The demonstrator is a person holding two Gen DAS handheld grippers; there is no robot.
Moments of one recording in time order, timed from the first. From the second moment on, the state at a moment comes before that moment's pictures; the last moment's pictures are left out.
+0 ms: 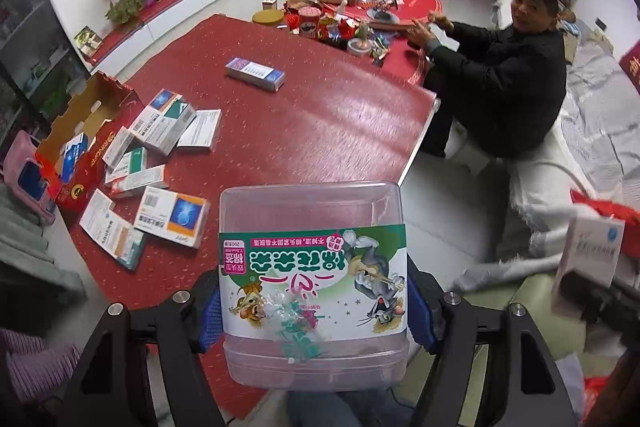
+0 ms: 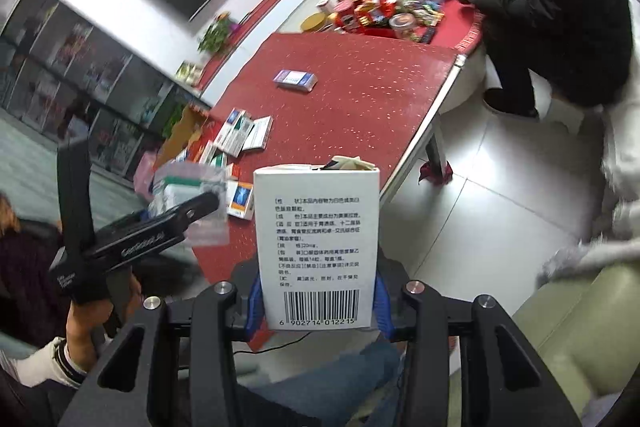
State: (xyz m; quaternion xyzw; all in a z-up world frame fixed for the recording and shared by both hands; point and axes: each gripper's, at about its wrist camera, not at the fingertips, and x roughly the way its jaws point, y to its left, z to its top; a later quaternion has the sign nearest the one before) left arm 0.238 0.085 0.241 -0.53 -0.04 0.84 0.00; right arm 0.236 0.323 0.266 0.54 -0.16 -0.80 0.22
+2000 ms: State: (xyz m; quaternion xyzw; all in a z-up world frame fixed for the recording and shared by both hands) left arm -0.077 0.301 0.332 -0.40 -0.21 0.70 -0.55; right arm -0.286 0.407 0.305 0.44 0.08 -0.55 0.71
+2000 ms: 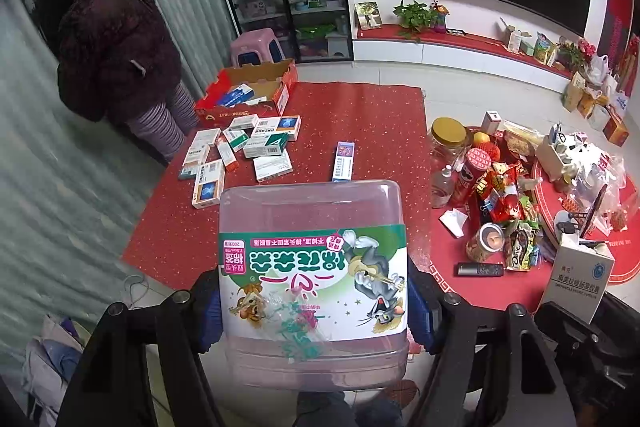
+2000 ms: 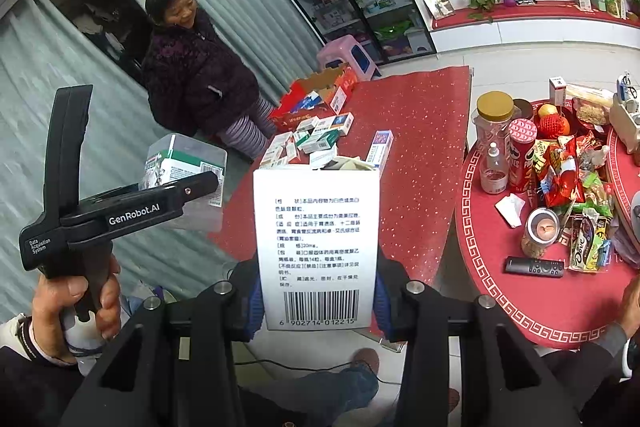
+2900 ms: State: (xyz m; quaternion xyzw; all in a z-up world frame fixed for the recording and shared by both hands) left arm -0.090 0.296 0.336 -0.40 -0.21 0.70 -0.55; right arm -0.292 0.394 0.302 0.43 0.09 -0.54 0.72
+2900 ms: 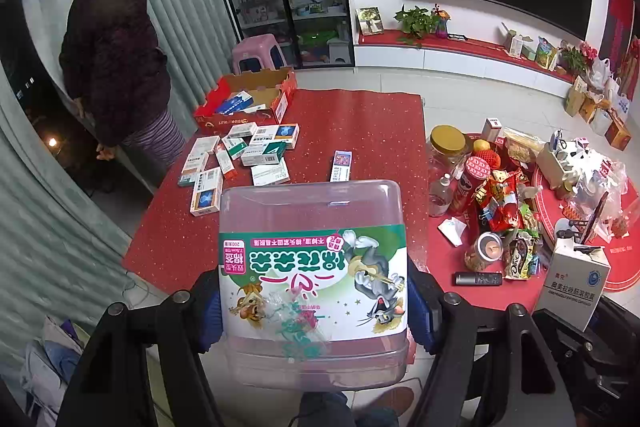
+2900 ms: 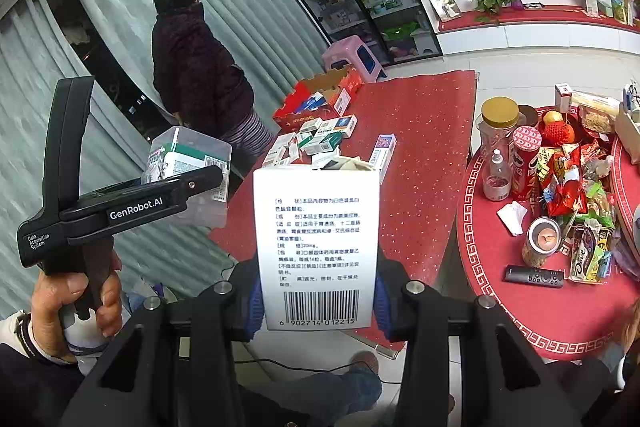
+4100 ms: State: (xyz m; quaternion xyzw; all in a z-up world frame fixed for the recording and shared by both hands) left arm -0.055 0.279 0.322 -0.37 -0.23 0.69 -0.58; right arm -0.251 0.353 0.297 0.42 0.16 -0.51 0.73
